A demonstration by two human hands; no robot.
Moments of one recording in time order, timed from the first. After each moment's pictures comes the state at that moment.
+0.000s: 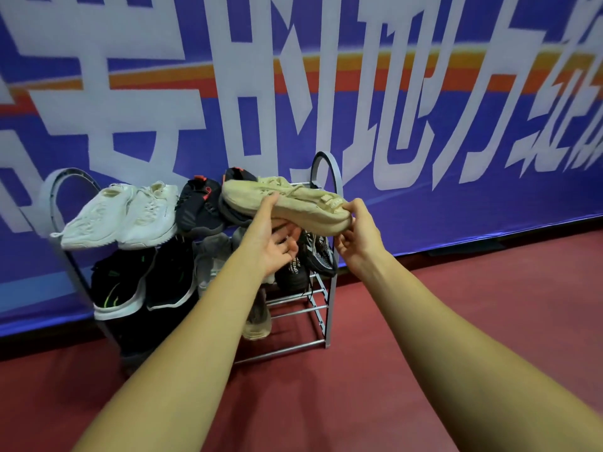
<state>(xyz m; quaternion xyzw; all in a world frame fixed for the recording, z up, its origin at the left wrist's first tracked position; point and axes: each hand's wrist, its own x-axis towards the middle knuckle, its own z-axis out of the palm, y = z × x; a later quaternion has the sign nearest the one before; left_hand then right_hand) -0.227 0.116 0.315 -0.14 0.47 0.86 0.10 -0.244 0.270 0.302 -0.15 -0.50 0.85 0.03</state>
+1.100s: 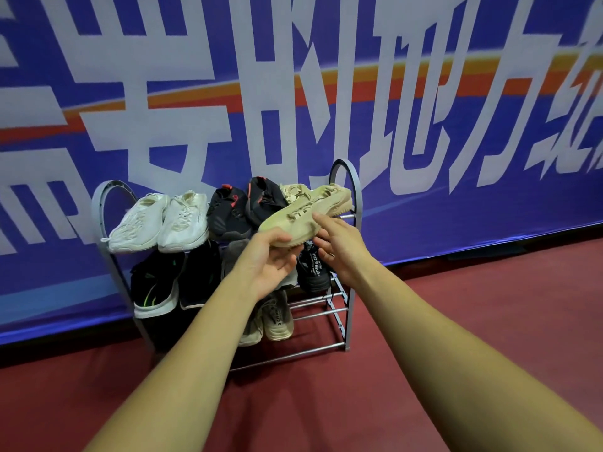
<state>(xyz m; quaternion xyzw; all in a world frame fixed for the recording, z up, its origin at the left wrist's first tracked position) -0.183 0.072 0.313 -0.10 0.49 0.86 0.07 -0.220 0.214 0.300 0.00 -0.58 0.81 -0.04</state>
